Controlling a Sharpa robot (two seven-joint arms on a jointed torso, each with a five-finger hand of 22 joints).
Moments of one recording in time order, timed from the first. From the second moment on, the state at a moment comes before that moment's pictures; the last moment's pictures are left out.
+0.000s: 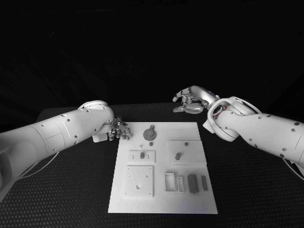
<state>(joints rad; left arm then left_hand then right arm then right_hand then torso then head) 1.30 -0.47 -0.13 0.90 -1.06 0.27 -0.49 0.72 0.05 0.40 -0.28 0.05 1.02 0.06 0.26 0.90 1.16 -0.04 0.95 0.83 1.02 -0.15 1.43 0.58 0.01 1.17 -0.23 0.53 1.31 1.26 -0.68 -0.02 1.30 -1.19 -0.40 0.01 1.06 -0.13 0.56 -0.29 0.05 0.83 0.15 0.20 0.53 0.98 0.06 1.11 0.95 1.05 -0.04 1.51 0.85 0.25 1.00 0.03 0.97 1.31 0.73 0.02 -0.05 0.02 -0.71</state>
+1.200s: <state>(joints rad) 1.30 -0.48 -0.13 0.91 -1.02 0.24 -0.47 0.87 0.04 0.59 -0.28 0.05 1.06 0.04 0.29 0.89 1.18 -0.06 0.96 0.82 1.03 -0.14 1.45 0.57 0.01 1.19 -0.24 0.54 1.31 1.26 -0.68 -0.02 1.30 -1.19 -0.40 0.01 1.06 -0.13 0.56 -0.29 0.05 0.83 0.15 0.20 0.53 0.98 0.06 1.11 0.95 1.05 -0.04 1.51 0.85 0.25 1.00 0.03 0.97 1.31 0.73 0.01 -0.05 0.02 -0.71</state>
